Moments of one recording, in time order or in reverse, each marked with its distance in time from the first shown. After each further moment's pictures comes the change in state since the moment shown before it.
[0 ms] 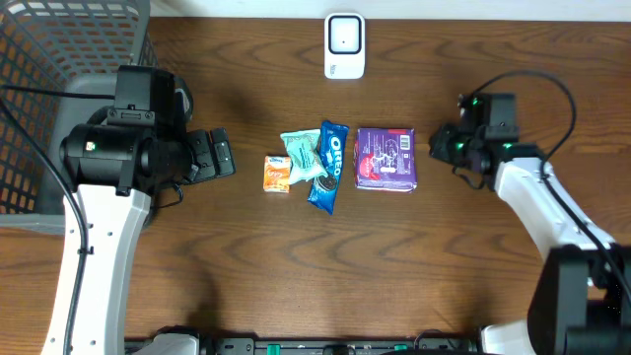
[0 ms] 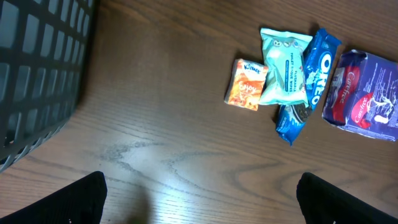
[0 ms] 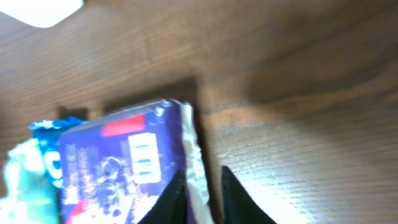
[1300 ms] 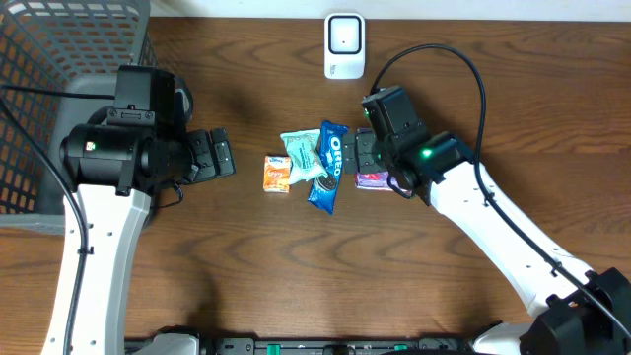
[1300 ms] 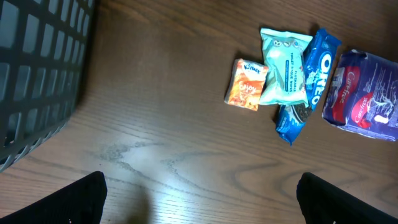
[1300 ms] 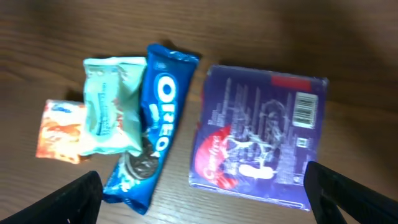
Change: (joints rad) left arm 0.000 0.000 0.000 0.000 0.000 0.000; right arm 0.494 -0.049 0.242 -0.305 0.327 -0.034
